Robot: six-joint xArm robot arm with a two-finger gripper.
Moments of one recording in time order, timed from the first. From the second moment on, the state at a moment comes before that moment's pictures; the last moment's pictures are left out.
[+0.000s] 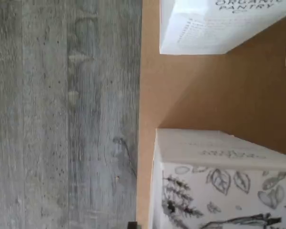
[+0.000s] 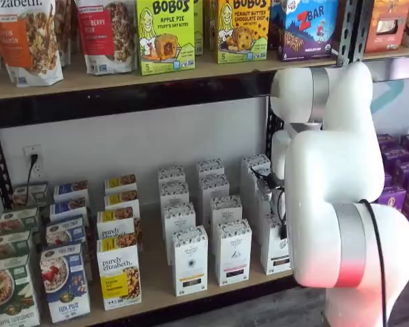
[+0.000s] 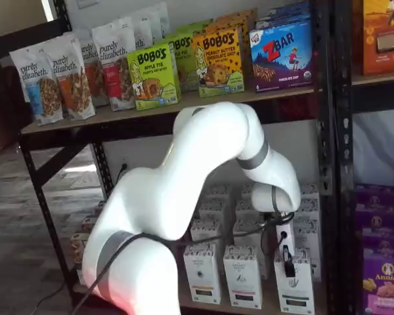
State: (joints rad) arm -0.32 1.10 -1.63 -0.16 0.51 -1.75
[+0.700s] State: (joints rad) arm -0.32 1.08 -1.59 -0.13 0.50 -1.77
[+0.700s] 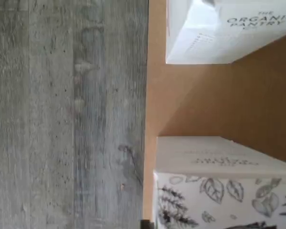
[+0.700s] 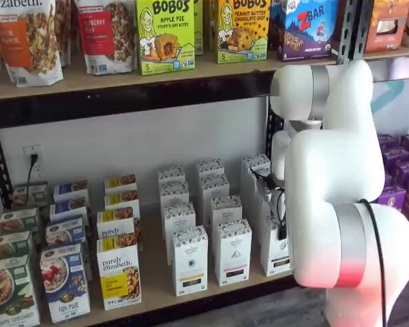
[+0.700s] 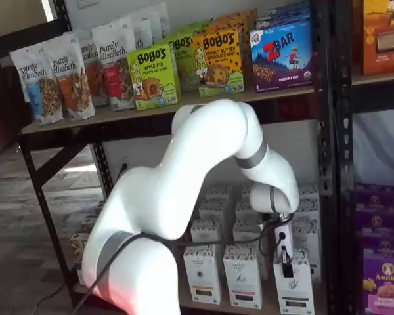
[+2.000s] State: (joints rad) arm -0.29 0.54 -0.86 -0.37 0.27 -1.51
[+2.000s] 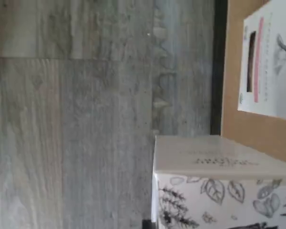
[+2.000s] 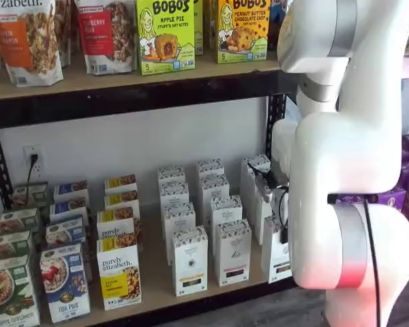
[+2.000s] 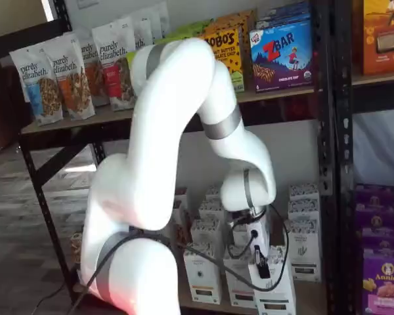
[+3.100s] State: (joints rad) arm -0.25 0.15 -0.62 -0.34 0.52 -1.50
